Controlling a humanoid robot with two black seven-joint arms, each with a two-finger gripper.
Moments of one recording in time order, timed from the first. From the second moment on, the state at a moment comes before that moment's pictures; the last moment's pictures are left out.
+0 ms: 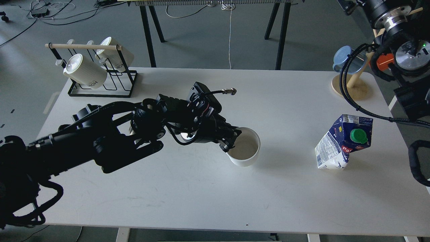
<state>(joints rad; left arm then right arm) -0.98 0.21 -0.31 -1.19 2.01 -0.49 -0.17 1.09 -0.34 0.87 0.48 0.28 0.49 0.07</state>
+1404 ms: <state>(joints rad) -0.92 0.37 -0.81 -1.11 1.31 -0.49 -0.26 0.95 -0.56 0.89 0.70 0.30 0.49 0.09</state>
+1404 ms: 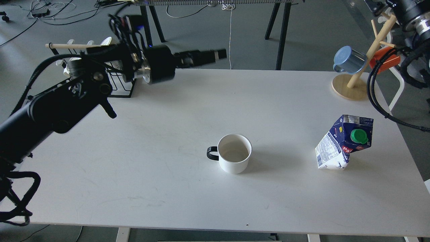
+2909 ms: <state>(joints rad) -0.87 0.37 -0.89 -0.61 -0.07 -0.49 -0.24 -0.42 -0.59 1.31 1.36 0.47 0.49 0.19</state>
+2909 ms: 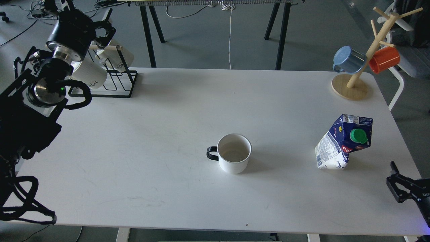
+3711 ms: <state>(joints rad) -0.87 0.42 -0.89 -0.61 -0.07 -0.49 -0.18 -0.36 -0.30 1.19 1.39 0.29 0.49 0.18</state>
